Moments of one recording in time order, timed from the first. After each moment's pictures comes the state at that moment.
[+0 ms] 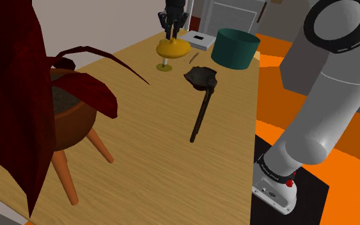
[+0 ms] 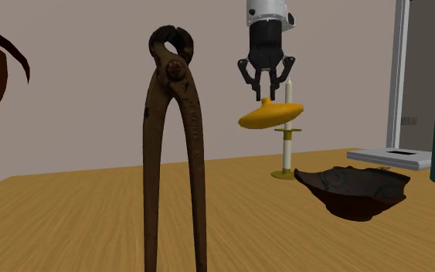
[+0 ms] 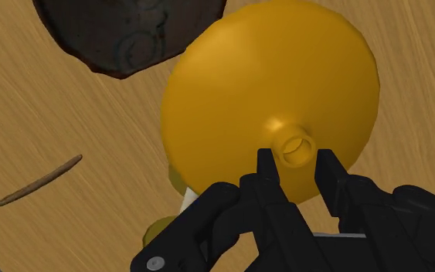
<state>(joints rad) 0.06 0.19 0.11 -1.39 -0.06 1.61 0.24</state>
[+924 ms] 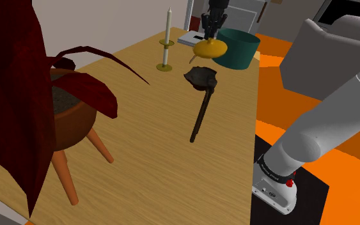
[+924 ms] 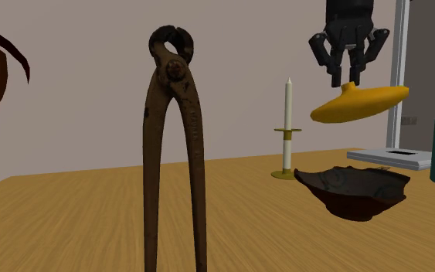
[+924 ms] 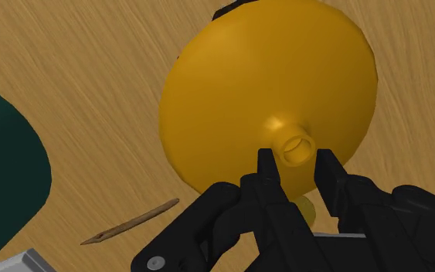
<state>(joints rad) -0.06 -0.15 -0.01 -1.77 -0.03 1.66 0.00</state>
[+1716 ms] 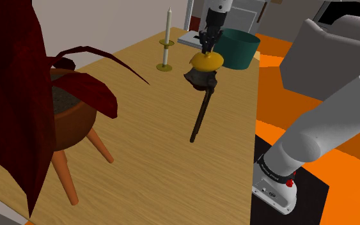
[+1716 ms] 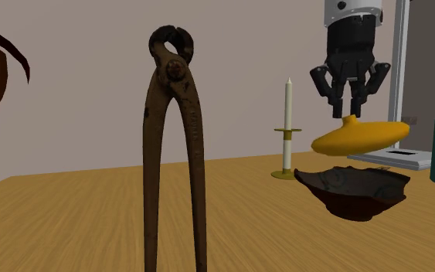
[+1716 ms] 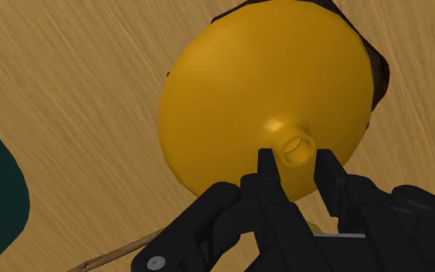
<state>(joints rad) -0.07 -0.18 -0.02 -1.95 -0.03 1.82 0.00</state>
